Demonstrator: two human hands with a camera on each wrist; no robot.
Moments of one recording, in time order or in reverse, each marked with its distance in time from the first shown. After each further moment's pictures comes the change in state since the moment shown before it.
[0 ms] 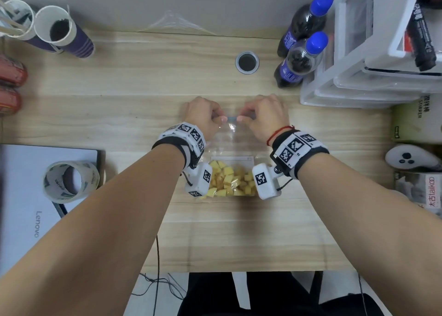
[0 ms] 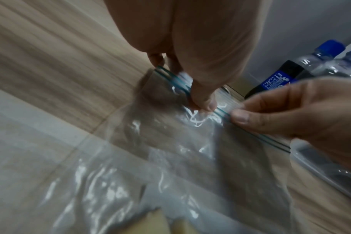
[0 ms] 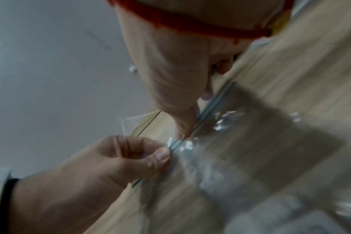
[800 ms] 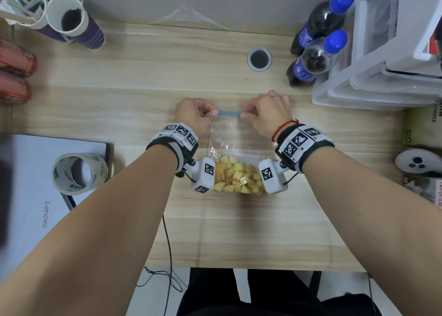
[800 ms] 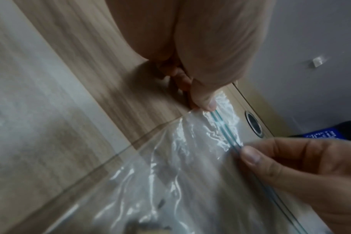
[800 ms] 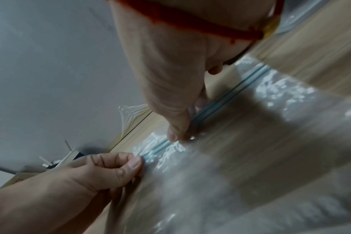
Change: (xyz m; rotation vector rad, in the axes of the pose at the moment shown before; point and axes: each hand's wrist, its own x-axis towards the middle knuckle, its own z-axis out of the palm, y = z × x) left_hand -0.010 -0.039 -0.002 -0.393 0.164 -0.187; right_hand 0.012 -0.015 0.003 -0.145 -0.093 -0.083
